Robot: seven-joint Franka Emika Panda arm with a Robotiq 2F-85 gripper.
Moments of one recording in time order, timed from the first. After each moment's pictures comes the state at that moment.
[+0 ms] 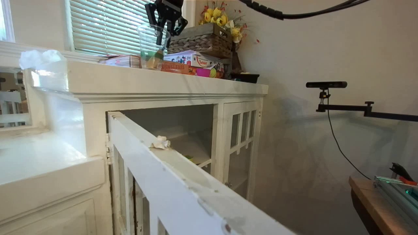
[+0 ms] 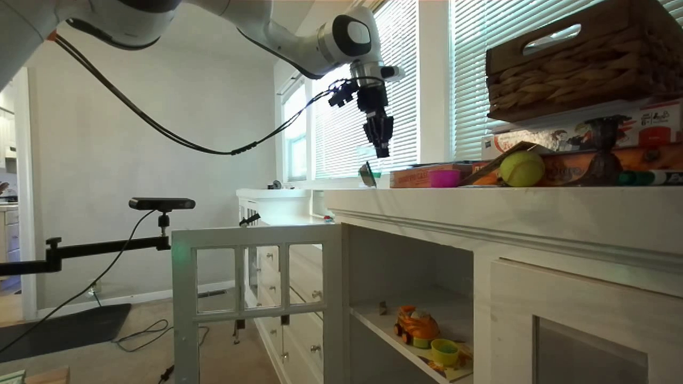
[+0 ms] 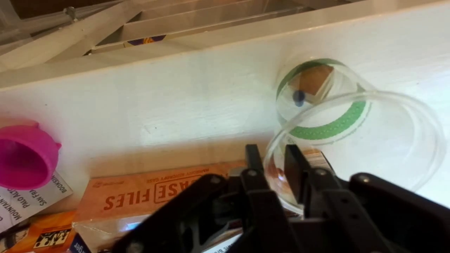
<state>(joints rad) 0.04 0.47 0.02 -1.13 -0.08 1.86 0.49</state>
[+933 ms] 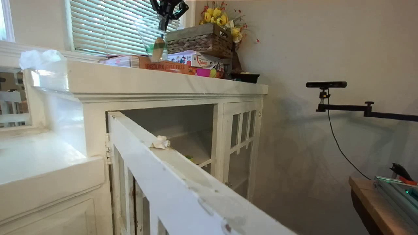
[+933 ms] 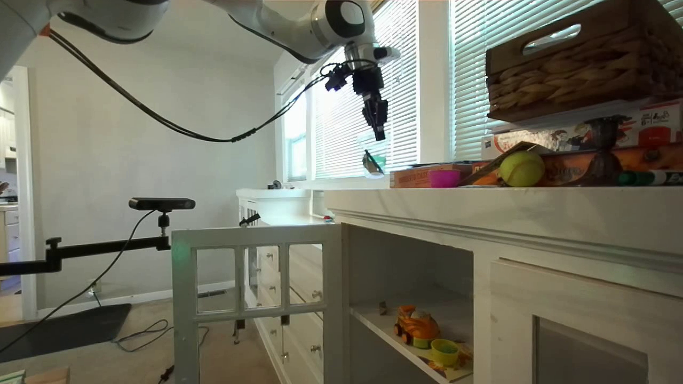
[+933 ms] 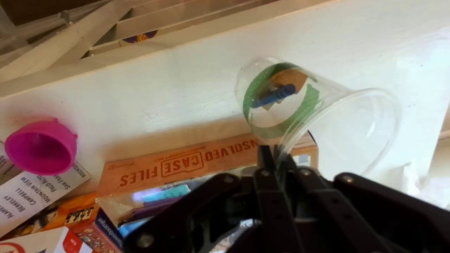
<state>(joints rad) 0.05 0.43 0.02 -1.09 -0.09 1.83 0.59</state>
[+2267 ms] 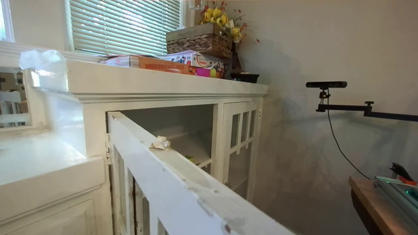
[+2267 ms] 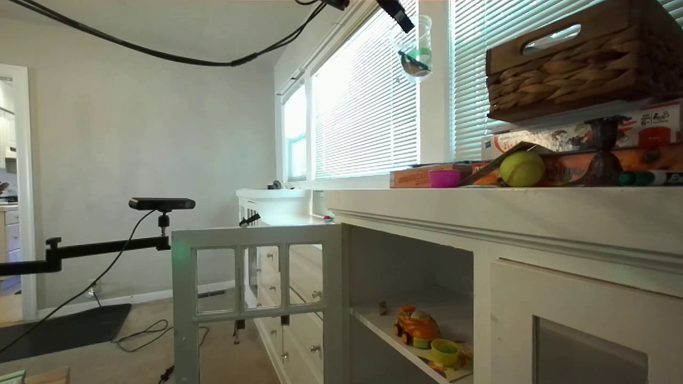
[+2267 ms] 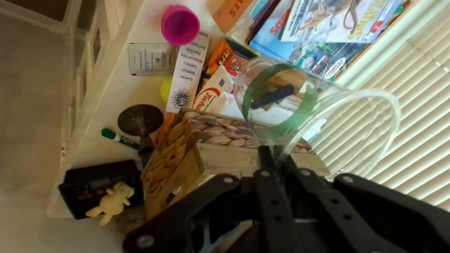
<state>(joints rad) 0.06 0.11 -0.09 -1.17 -0.40 1.84 1.25</state>
